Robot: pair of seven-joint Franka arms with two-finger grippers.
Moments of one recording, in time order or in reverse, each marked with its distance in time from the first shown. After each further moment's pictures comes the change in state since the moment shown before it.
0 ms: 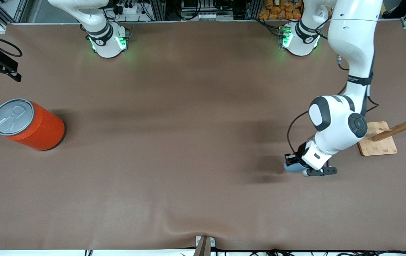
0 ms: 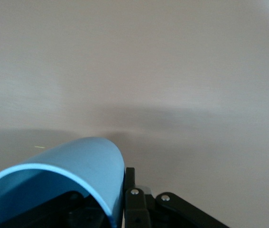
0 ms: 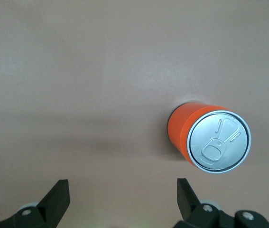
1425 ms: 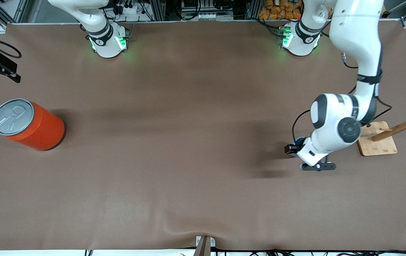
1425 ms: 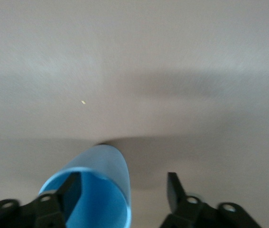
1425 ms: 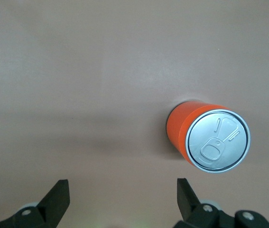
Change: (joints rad) left arm -0.011 -0.055 0.019 0.006 0.183 -0.196 -0.093; right arm -0.010 0.007 -0.004 0.000 0.000 -0.001 -0.003
